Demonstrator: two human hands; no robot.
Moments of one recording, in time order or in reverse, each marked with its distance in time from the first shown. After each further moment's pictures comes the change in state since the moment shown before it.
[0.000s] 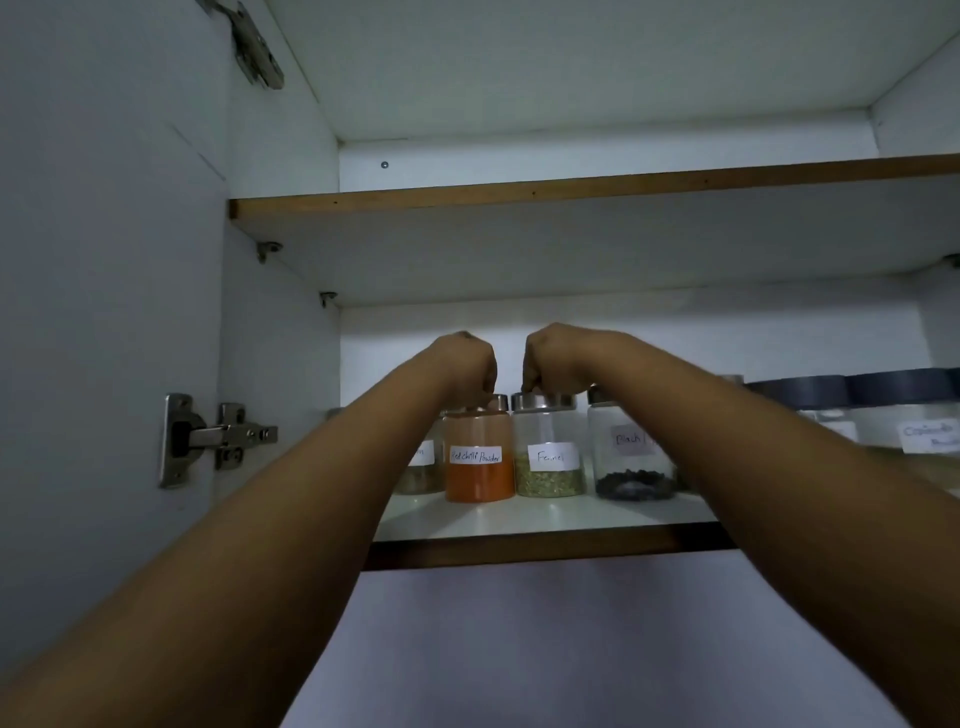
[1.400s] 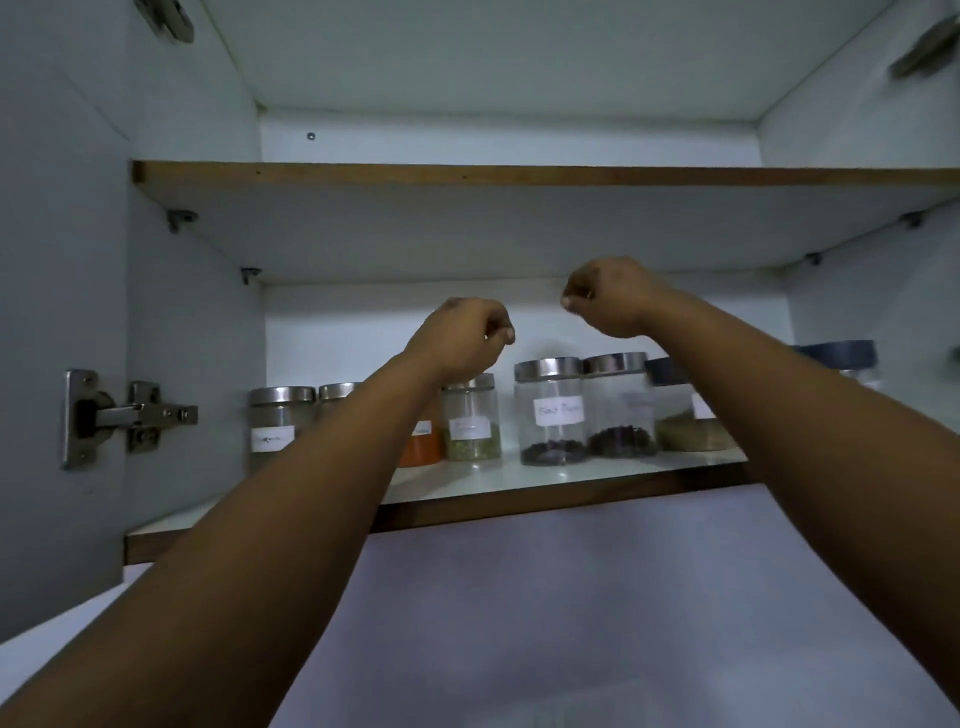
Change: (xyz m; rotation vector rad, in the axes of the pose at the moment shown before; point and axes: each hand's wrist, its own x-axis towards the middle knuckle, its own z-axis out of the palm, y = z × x) left_hand 0.003 0.061 -0.004 -0.525 0.363 0.105; right_hand -0.087 0.083 -0.006 0.367 0.404 0.315
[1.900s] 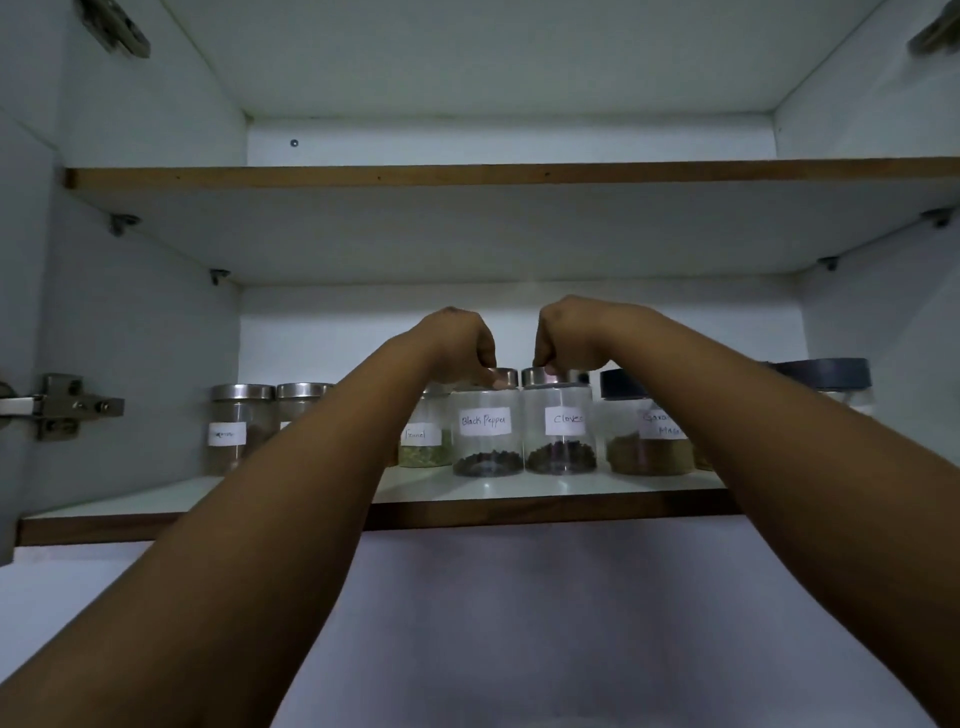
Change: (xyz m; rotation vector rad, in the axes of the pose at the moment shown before) left_hand 0.041 0.060 0.034 0.334 -0.315 -0.156; right_hand 0.009 0.051 0.009 -0.336 -0.351 -0.258
